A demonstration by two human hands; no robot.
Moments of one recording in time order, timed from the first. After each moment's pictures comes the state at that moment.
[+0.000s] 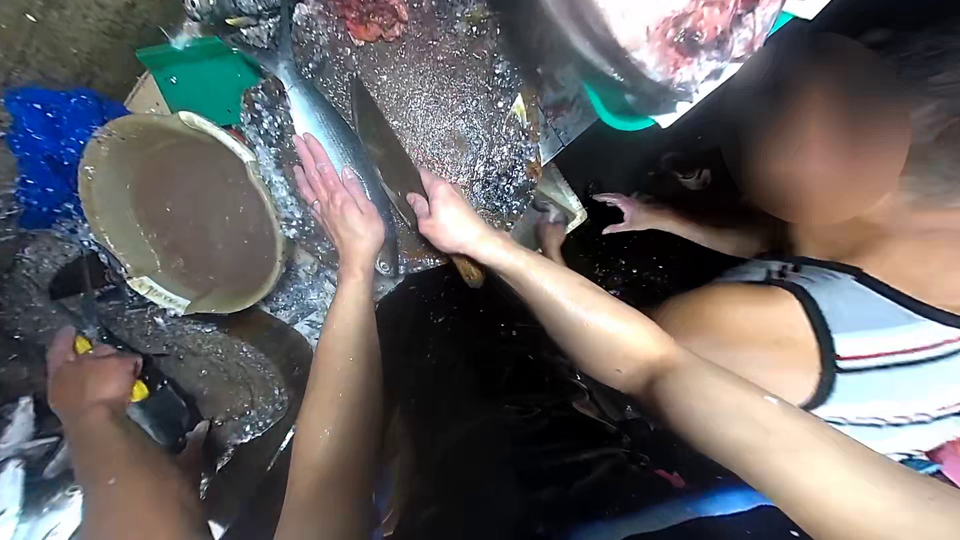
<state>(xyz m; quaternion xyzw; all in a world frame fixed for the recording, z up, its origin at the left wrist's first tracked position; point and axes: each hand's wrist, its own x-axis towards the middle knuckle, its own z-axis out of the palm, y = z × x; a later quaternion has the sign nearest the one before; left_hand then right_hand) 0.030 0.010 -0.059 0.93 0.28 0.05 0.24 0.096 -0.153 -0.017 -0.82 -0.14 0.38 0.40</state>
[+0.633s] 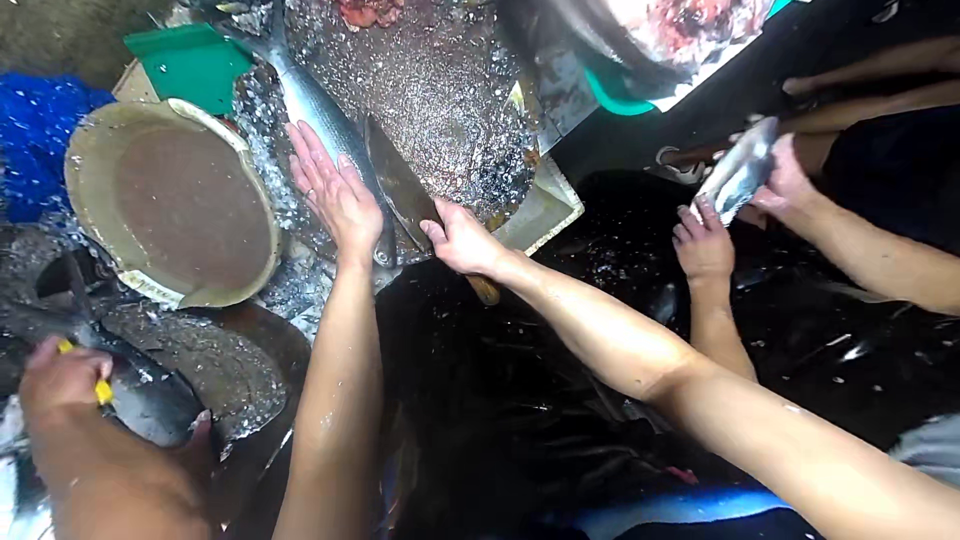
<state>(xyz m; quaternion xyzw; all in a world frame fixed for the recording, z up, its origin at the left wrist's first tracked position) 0.032 0.005 -0.060 0.92 0.31 0.05 0.24 0.058 -0.189 -0.014 -0.79 -0.14 0.43 0.40</state>
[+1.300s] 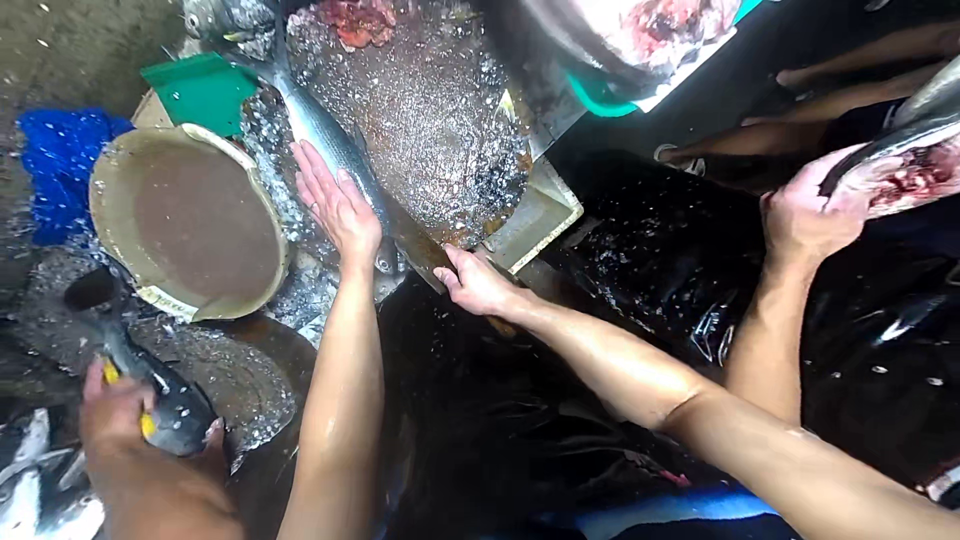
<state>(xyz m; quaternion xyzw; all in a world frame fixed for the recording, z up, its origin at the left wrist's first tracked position) 0.026 0.008 -0.065 0.91 0.29 0.08 0.27 0.005 -0.220 -0.005 -0.81 -0.15 0.46 0.34</state>
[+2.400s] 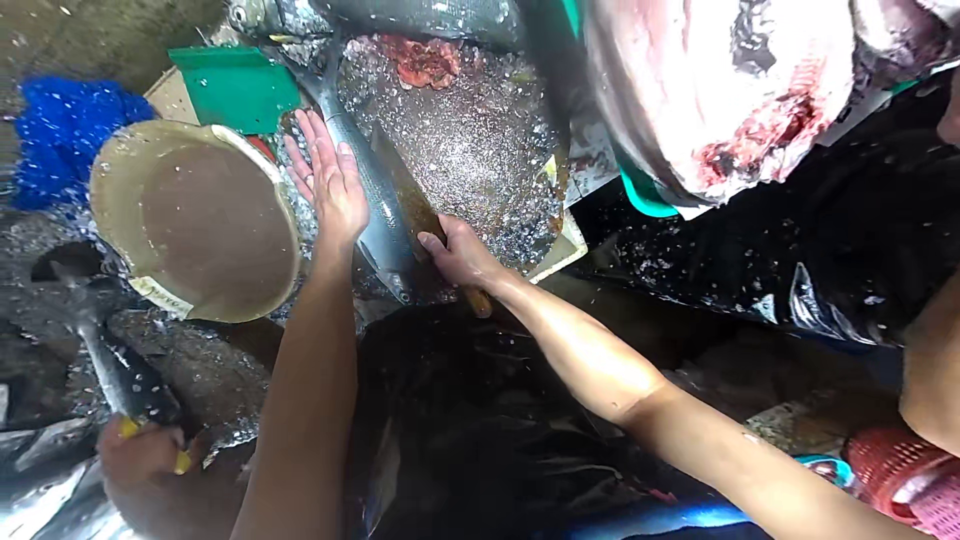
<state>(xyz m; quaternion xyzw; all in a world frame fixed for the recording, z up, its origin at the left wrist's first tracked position) 0.093 0.086 -0.069 0.90 0.31 -0.04 0.31 0.113 -0.138 -0.040 -0.76 -0.14 0.45 0.44</state>
